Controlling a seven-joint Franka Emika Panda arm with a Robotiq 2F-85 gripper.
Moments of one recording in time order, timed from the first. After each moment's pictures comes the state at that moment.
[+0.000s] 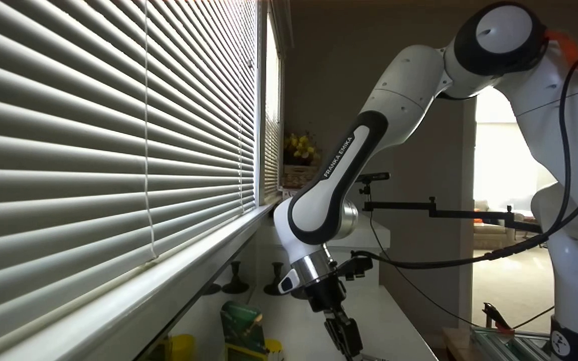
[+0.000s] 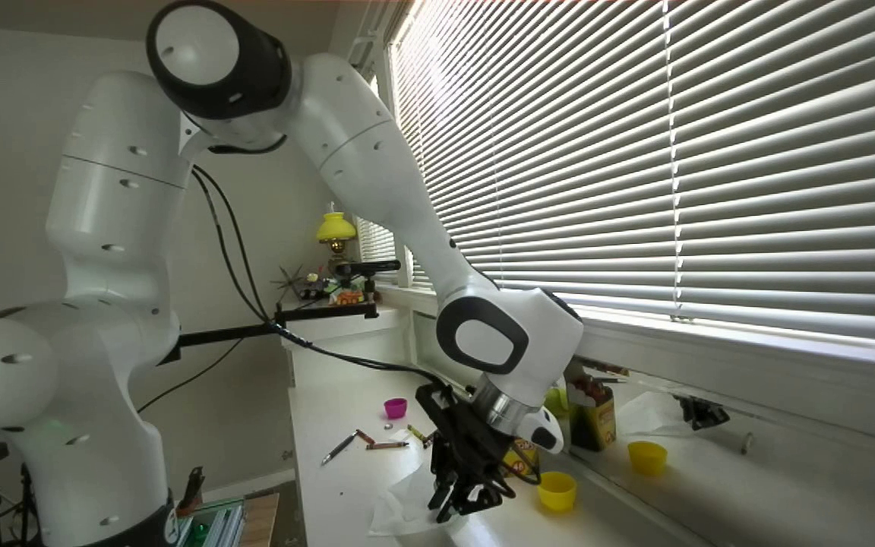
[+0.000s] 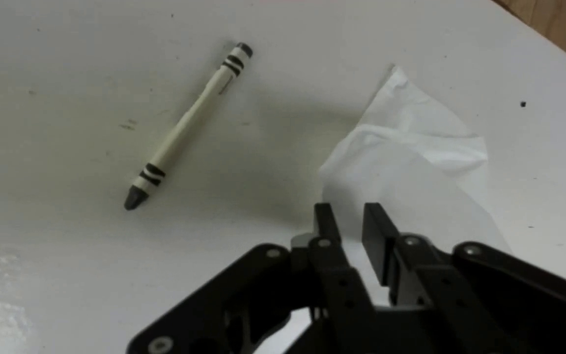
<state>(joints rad) -0.12 0.33 0.02 -2.30 0.26 2.11 -0.69</state>
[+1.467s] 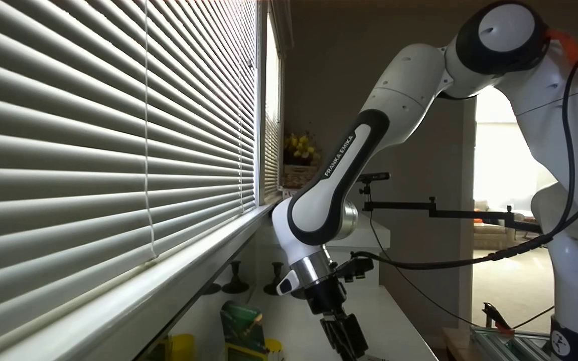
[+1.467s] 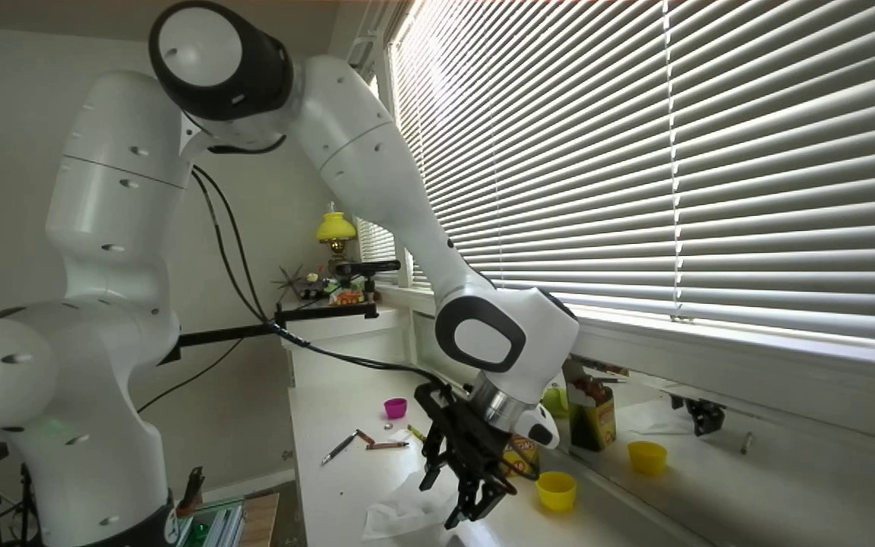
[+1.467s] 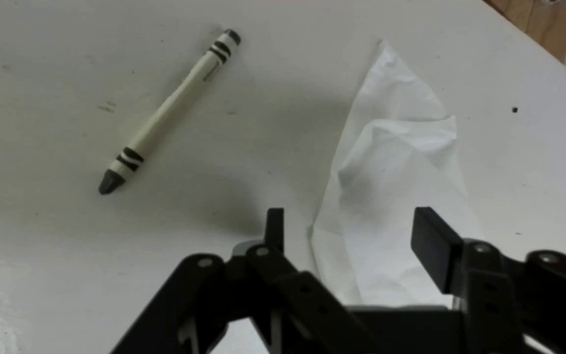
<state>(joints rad) -0.12 0.33 0.04 -2.30 0.26 2.10 -0.71</state>
